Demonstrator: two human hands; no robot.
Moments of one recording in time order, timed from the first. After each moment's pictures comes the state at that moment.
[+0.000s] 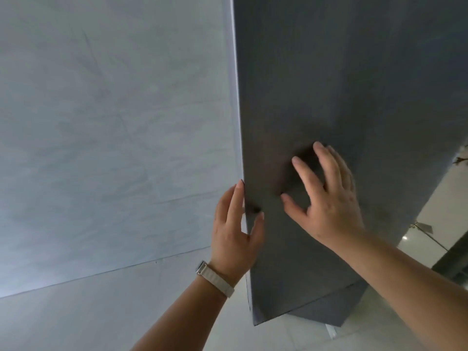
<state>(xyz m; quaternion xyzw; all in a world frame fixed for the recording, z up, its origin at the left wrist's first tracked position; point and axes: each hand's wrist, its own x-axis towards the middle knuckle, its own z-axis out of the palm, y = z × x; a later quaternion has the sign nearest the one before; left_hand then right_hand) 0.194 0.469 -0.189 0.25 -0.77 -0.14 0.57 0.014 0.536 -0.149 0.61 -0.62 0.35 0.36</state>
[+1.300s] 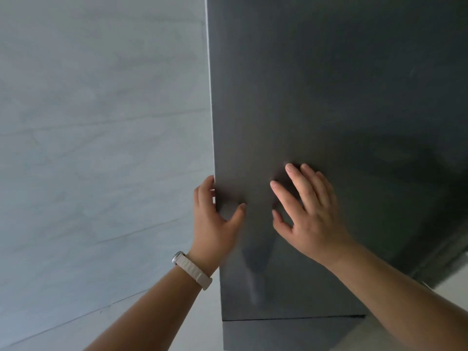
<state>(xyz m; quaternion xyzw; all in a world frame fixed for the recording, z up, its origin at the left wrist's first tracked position) 0.108 0.249 -0.176 0.26 -0.72 -0.38 0.52 -0.054 0.369 -0.152 0.60 -0.62 0.24 0.45</state>
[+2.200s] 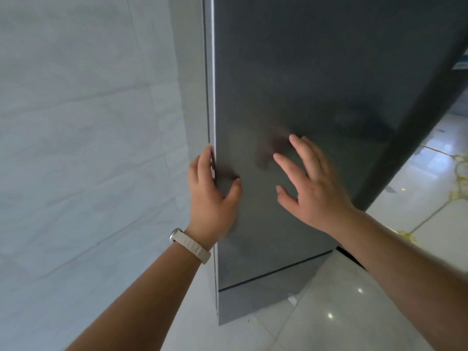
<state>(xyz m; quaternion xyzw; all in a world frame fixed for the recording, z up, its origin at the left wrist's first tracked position) 0.097 0.183 -0.189 0.13 -0.77 -0.44 0.44 -0.024 0.361 -0.158 0.50 -0.79 0.13 0.34</state>
